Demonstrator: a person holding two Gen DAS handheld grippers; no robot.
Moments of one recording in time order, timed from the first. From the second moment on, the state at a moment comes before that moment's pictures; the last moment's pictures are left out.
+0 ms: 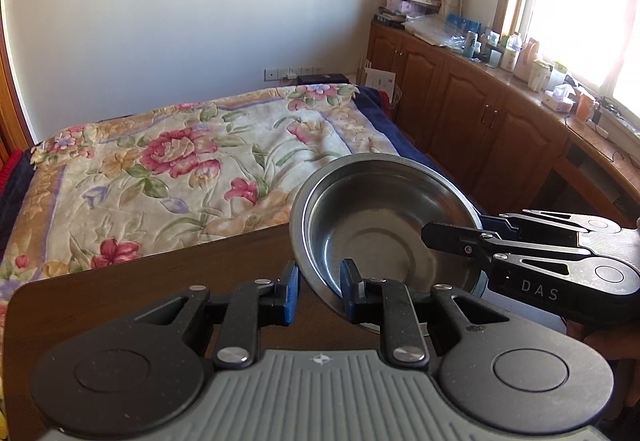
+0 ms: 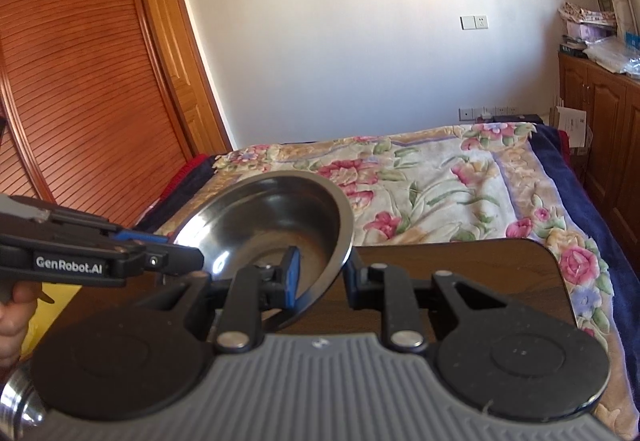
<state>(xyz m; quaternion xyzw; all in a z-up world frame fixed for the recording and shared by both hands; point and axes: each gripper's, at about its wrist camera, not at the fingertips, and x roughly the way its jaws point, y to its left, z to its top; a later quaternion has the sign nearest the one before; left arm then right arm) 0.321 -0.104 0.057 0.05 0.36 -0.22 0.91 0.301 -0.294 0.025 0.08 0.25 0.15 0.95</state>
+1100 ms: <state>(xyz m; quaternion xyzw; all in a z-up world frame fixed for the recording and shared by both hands) 0.198 0.004 0.056 0.04 0.33 -0.19 0.92 0.206 -0.216 0.037 0.05 0.22 0.22 0.95</state>
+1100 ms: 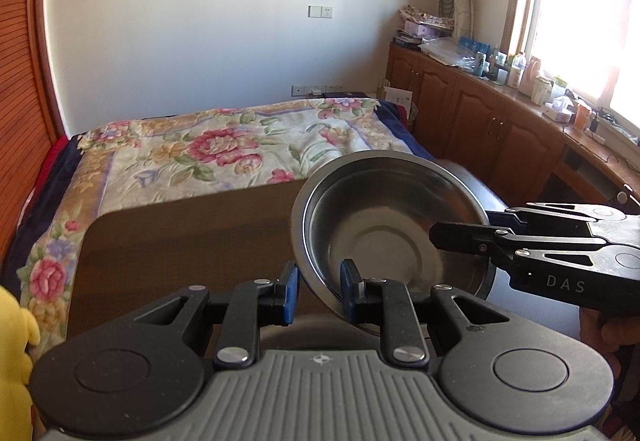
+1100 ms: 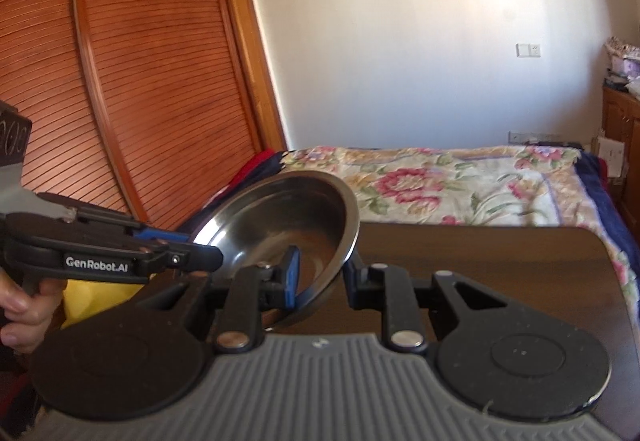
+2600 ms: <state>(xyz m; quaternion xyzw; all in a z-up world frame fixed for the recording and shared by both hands) 0.133 0.053 -0.010 0.04 0.35 -0.15 0.92 0.151 -0.149 -0.010 -0.01 0.26 0.27 0.93</state>
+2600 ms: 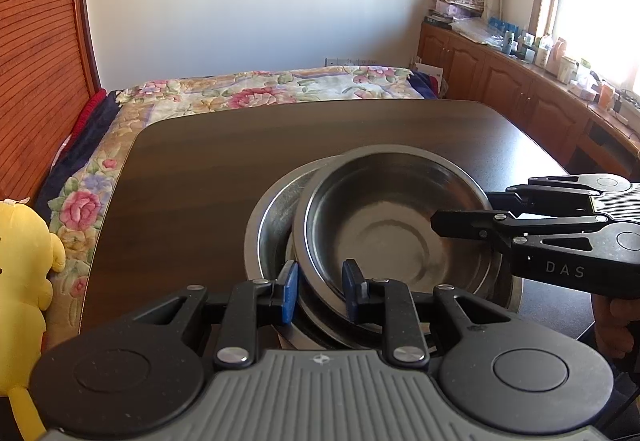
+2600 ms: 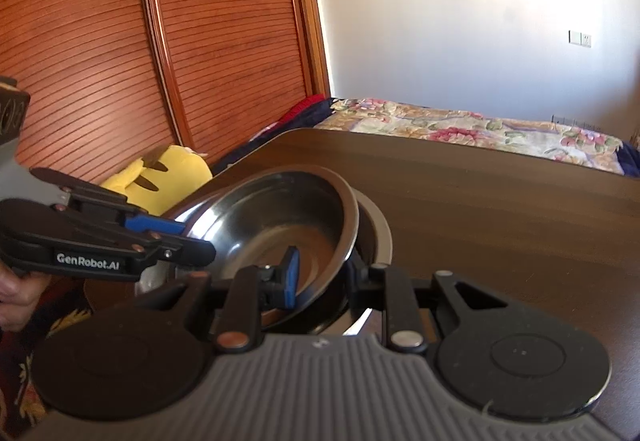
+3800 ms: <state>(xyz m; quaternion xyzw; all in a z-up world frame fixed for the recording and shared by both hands) 0.092 0.026 0.022 0.00 0.26 -0.12 0.96 0.107 -0.194 0.017 0.02 0.19 0.20 0.96</state>
